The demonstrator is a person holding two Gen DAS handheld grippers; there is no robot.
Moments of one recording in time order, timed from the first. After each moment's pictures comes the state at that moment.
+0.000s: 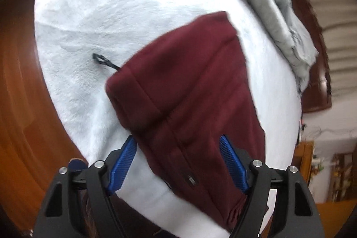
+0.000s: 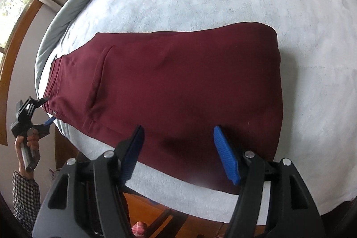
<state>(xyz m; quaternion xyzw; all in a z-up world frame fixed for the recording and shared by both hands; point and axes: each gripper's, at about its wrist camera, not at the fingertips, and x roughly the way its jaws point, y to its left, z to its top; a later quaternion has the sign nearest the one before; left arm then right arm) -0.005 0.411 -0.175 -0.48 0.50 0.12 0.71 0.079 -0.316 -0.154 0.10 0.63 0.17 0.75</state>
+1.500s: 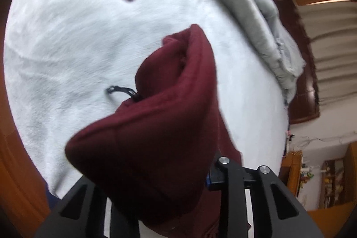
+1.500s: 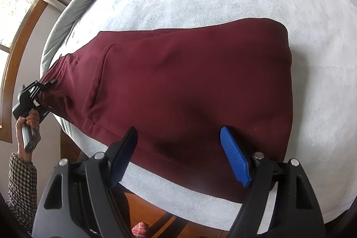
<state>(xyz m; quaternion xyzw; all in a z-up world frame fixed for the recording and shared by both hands) 0.039 0.394 -0.151 -0.50 0.43 0.09 0.75 0.076 -0.330 -0.162 0.12 0.63 0.19 0.75</state>
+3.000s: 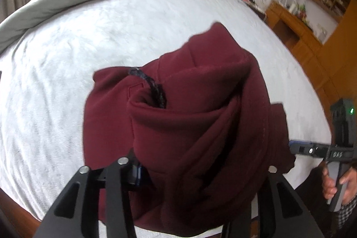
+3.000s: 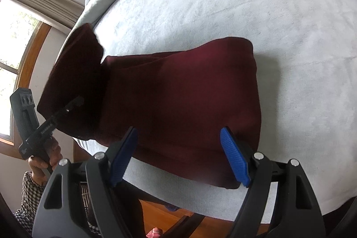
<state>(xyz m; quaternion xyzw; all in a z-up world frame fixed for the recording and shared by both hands) 0.047 0.118 -0.089 -0.05 0.51 -0.16 0.84 0.071 -0.367 -0.133 0.18 0.60 0.18 0.76</state>
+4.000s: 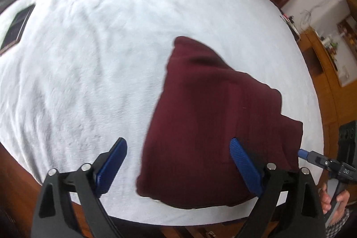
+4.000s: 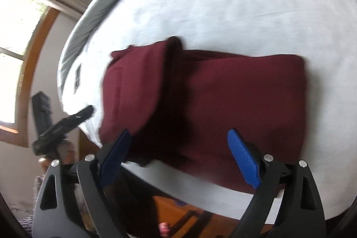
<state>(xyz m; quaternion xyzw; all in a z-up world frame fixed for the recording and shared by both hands) 0.030 0.231 -0.103 -0.19 0.57 -0.06 0.80 0.098 -0.296 -0.119 0.17 0.62 0.23 0.73</state>
